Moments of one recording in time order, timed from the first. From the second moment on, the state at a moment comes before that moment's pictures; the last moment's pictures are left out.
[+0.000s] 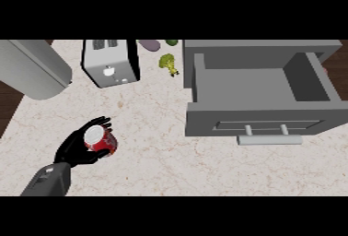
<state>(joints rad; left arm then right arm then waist) -0.41 0.26 0.24 -0.38 0.04 -0.58 -0.51 0.42 -0.05 -0.74 -2.24 -0.55 0.53 0.25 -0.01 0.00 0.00</state>
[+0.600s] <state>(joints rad) -0.44 0.20 0.22 -0.51 0.11 -0.67 -0.41 0.45 -0.01 -0.75 -2.25 -0.56 0.55 0.23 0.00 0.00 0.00</state>
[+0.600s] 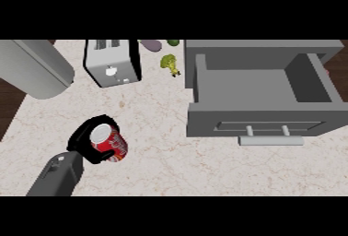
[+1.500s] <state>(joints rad) -0.39 0.01 0.15 -1.08 0.30 -0.05 -0.22 0.44 -0.01 -0.73 -2.27 -0.55 0.51 0.25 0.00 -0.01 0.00</state>
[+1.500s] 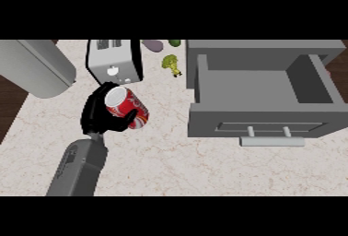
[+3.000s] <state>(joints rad) -0.91 0.00 -0.08 -1.21 0.24 0.47 0.21 0.46 -0.01 -0.71 -2.30 -0.59 0.47 0.27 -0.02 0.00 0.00</state>
